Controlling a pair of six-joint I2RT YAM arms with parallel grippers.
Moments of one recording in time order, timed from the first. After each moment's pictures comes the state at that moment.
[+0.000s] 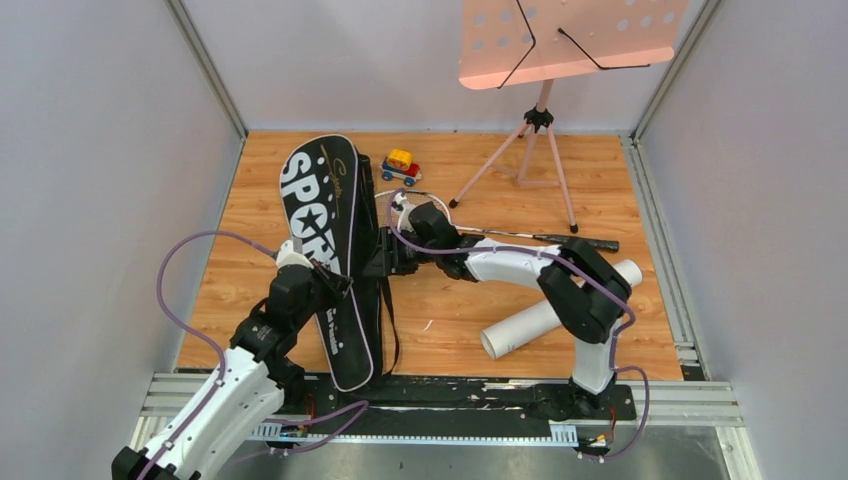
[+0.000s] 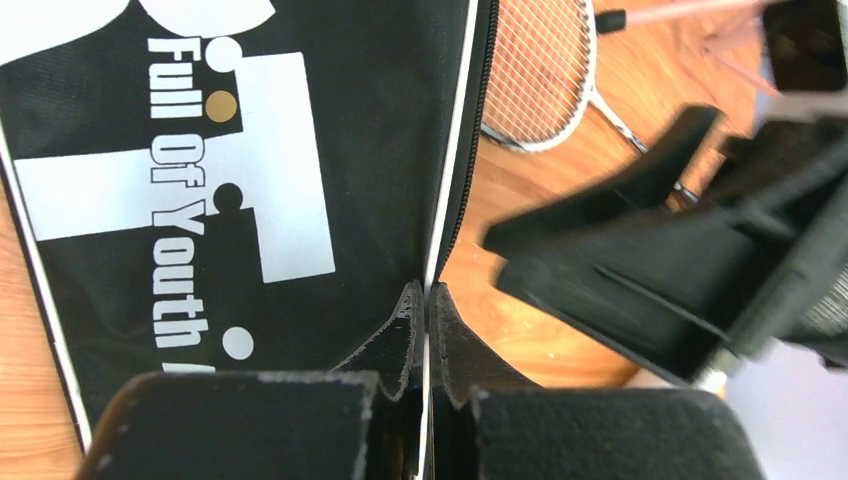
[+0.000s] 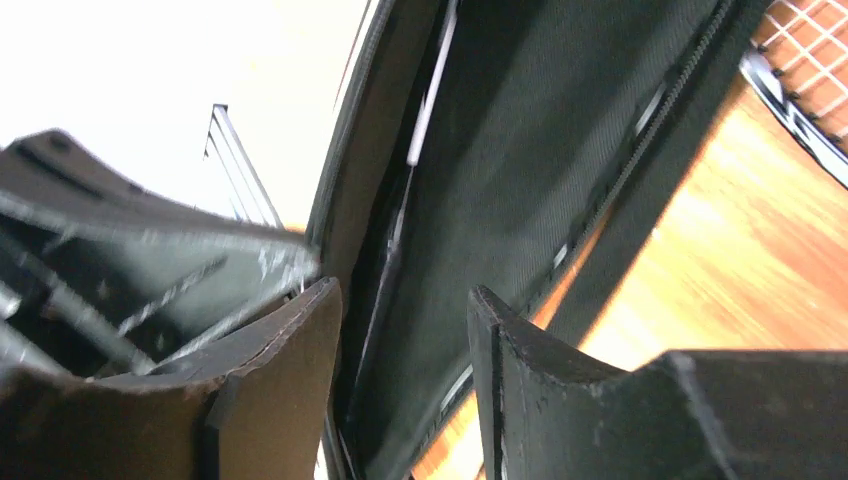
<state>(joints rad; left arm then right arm) -0.43 0.53 0.34 -0.33 -0.10 -0.92 0.87 1.93 1.20 0.20 -0.40 0.79</state>
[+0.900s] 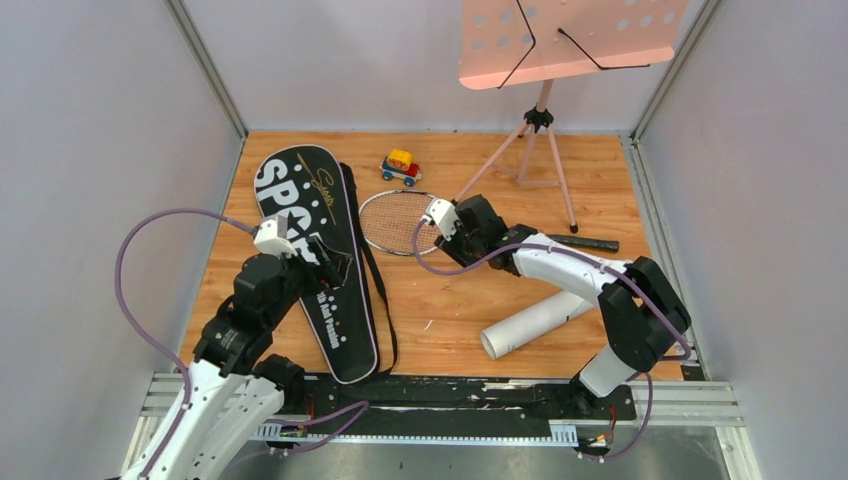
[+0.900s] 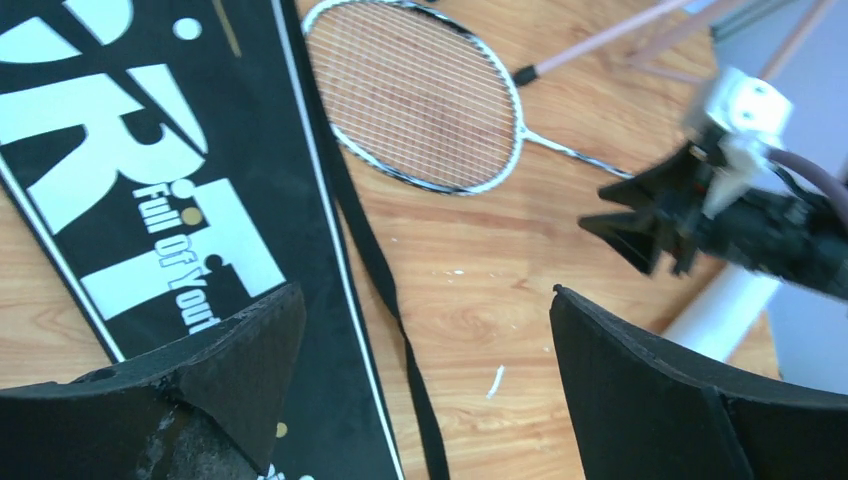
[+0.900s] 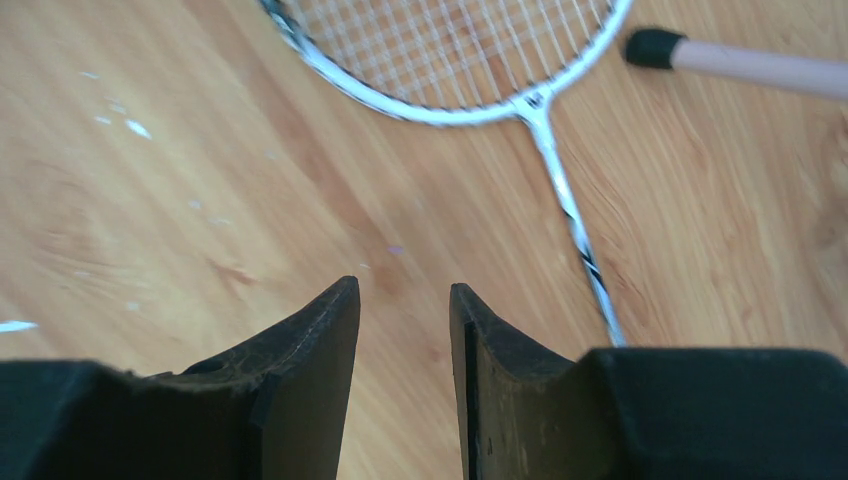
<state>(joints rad) -0.43 0.51 0.65 -0.54 -0.15 -0.63 0.73 1.59 1.03 -0.23 0.00 -0.34</state>
